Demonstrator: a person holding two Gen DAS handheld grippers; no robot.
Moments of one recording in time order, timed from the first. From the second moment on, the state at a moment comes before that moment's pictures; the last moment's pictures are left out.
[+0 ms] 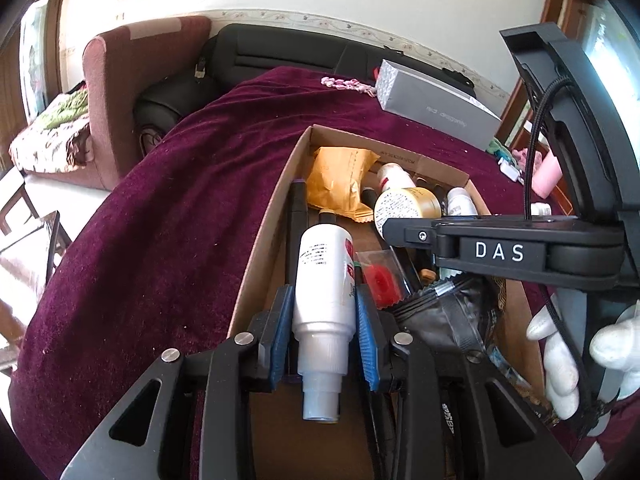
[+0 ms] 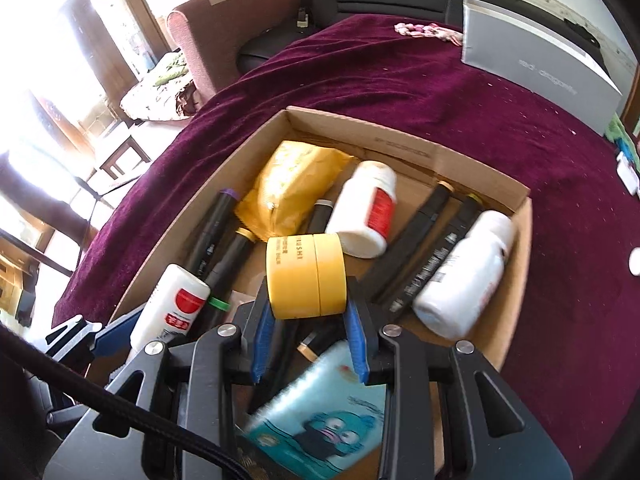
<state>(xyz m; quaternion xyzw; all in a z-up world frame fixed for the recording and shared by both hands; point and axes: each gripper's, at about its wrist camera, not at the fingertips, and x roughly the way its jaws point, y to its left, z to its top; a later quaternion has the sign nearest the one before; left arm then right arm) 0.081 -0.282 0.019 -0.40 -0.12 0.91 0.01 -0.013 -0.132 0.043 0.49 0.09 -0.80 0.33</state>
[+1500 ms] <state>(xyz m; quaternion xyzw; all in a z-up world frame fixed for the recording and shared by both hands) 0.144 -0.235 0.101 -0.25 -0.06 0.97 -0.03 0.034 -0.045 0.104 0.38 0.00 -0.87 0.31</state>
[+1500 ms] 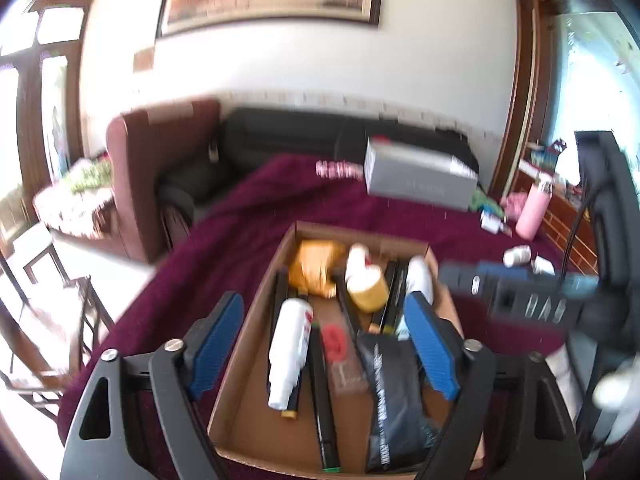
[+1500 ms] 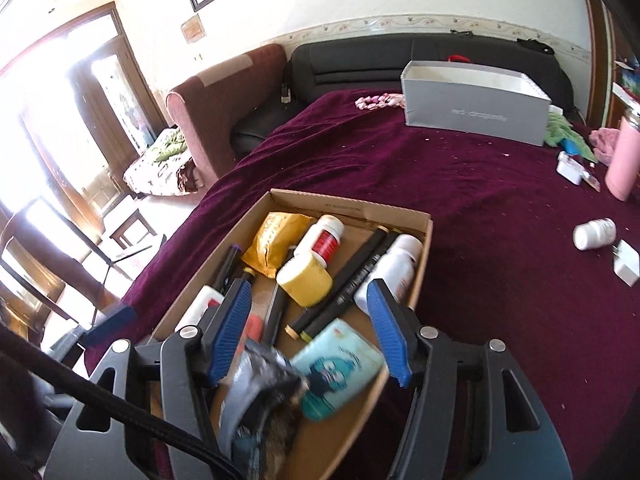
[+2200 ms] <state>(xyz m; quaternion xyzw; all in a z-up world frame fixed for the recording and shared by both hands) 0.167 -0.214 0.112 -0.24 -0.09 0.95 -0.15 0.121 -0.022 0.097 0.30 0.09 -0.91 0.27</state>
